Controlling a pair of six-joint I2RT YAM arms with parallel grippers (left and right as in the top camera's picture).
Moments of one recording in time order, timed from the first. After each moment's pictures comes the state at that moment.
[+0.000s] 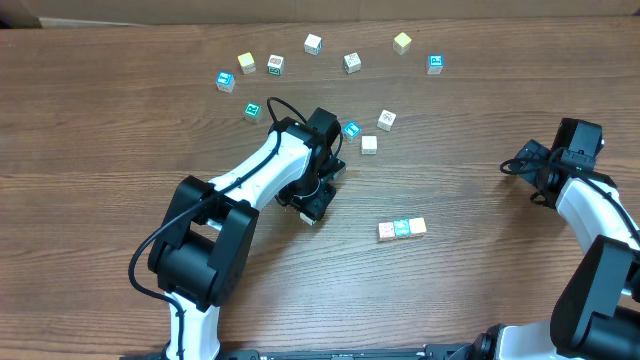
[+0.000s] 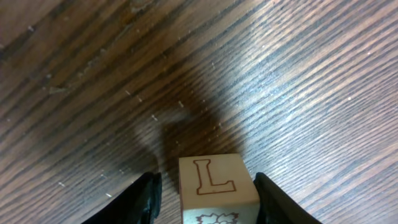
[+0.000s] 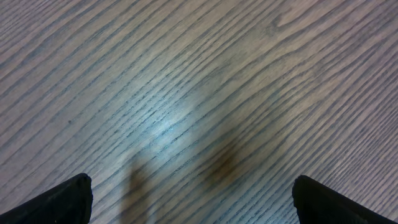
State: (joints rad) left arm -0.52 2.05 1.43 -1.01 0.11 0.10; right arm -0.34 1.64 0.91 -0.30 0.22 0.33
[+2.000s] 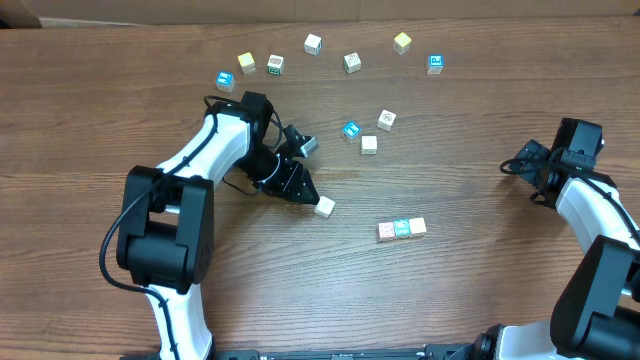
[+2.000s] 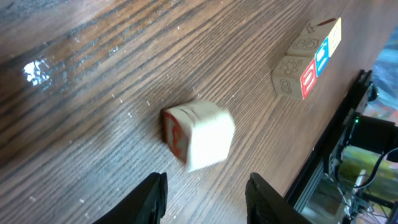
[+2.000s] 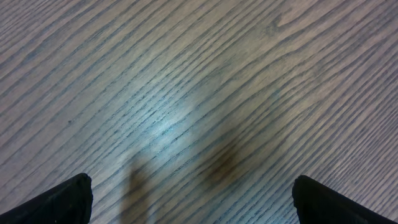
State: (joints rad) left arm -0.25 2.07 1.42 -1.05 0.71 0.31; right arm -0.34 1.64 0.91 -0.30 0.22 0.33
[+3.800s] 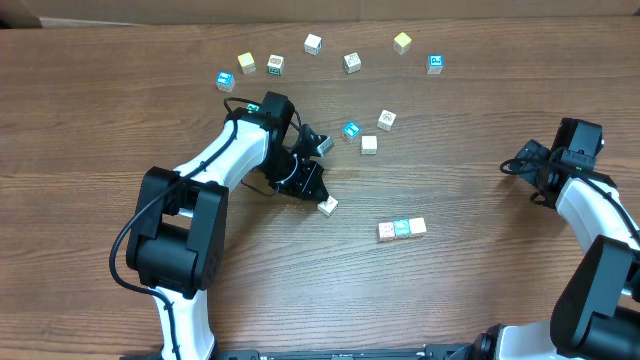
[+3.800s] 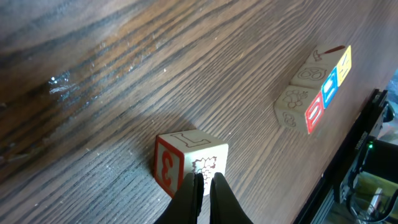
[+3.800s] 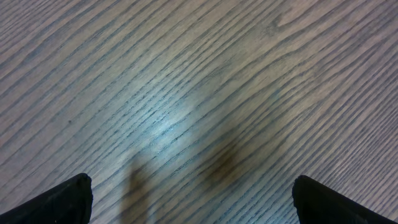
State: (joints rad) left arm -0.33 2.06 1.39 -0.90 0.67 0.16; right arm -0.34 1.64 0.91 -0.30 0.22 0.33
